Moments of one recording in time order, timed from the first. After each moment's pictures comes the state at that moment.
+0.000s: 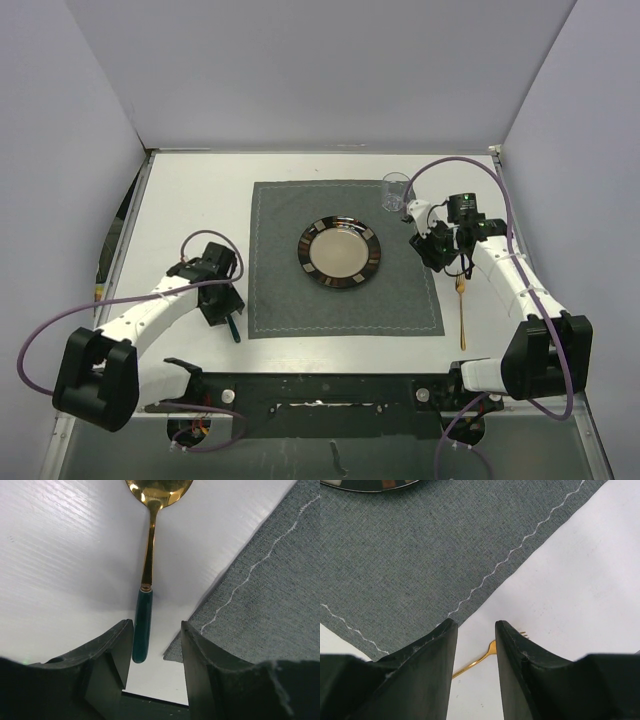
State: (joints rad) left arm -0.35 1.20 0.65 -0.77 -0.13 -0.93; right arm 0.11 1.33 1.03 -0.78 -0.23 -0.72
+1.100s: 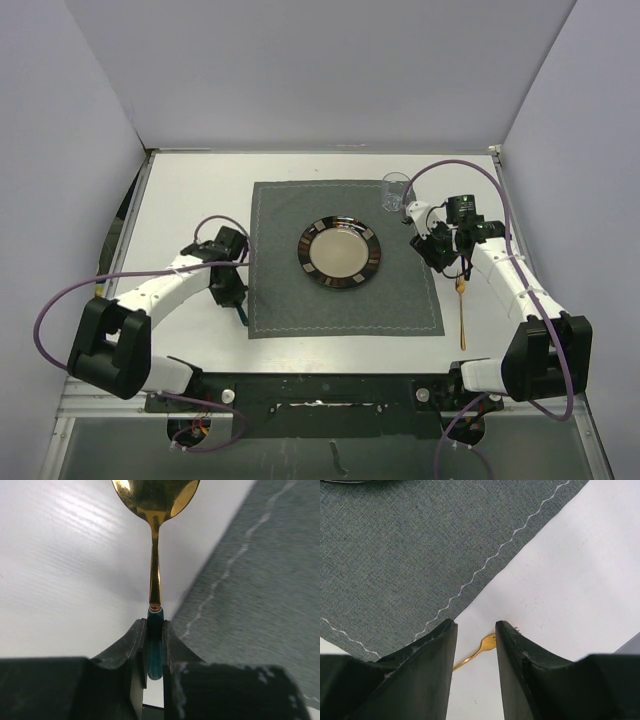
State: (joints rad) left arm -0.39 1.39 0.77 -0.76 -0.17 -0.88; right arm 0.11 1.32 1.00 -0.75 -0.18 -0.73
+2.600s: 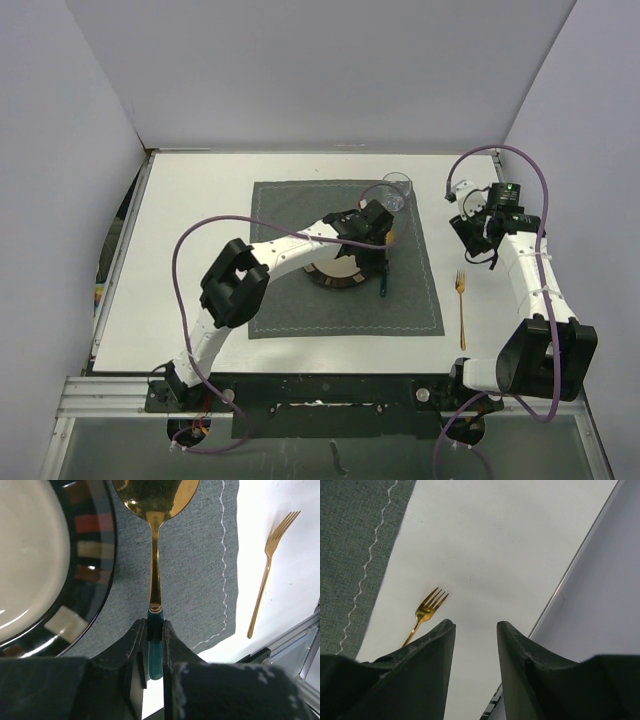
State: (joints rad) left arm -0.94 2.15 1.78 -0.59 0.07 -0.89; right arm -0.13 1.33 1.10 -0.74 -0.04 -0.69
